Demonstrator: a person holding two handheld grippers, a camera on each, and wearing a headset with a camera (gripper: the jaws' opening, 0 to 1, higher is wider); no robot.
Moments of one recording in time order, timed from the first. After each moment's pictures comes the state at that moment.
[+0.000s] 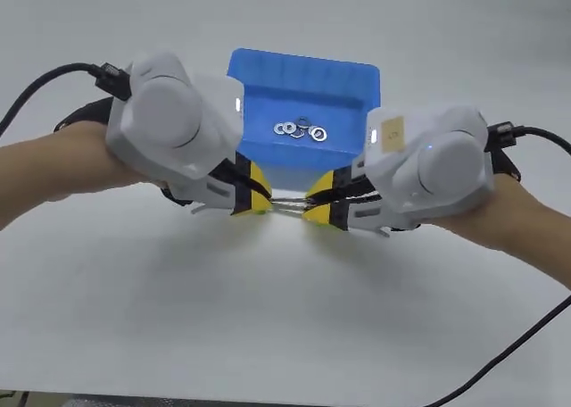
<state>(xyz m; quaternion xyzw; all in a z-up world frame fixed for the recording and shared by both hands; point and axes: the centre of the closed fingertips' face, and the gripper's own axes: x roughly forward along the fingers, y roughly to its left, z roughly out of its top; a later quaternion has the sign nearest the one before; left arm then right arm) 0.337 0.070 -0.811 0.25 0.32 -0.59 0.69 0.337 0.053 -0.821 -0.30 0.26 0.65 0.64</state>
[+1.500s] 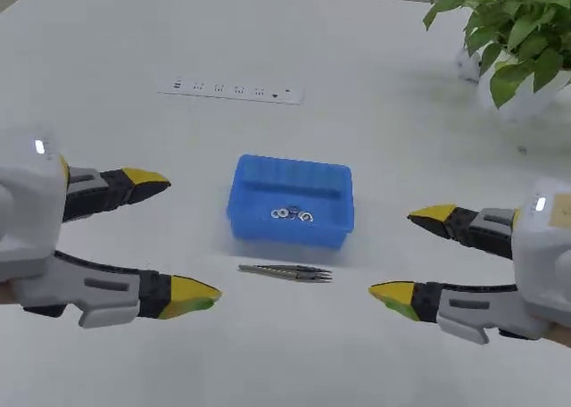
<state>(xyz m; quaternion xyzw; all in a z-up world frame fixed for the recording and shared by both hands) 0.269 0.138 -0.655 0.16 0.20 -0.43 0.86 0.300 -0.033 -0.675 -0.26 0.20 0.46 0.82</state>
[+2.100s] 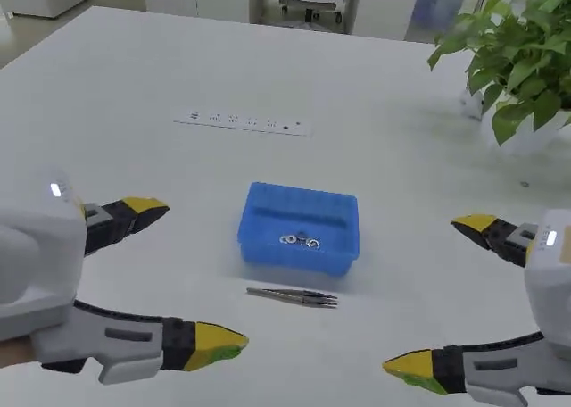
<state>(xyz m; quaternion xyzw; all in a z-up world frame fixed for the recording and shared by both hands) 0.256 0.137 -0.639 0.13 0.19 -0.39 0.89 0.280 -0.044 -0.663 -0.29 0.22 0.46 0.81</state>
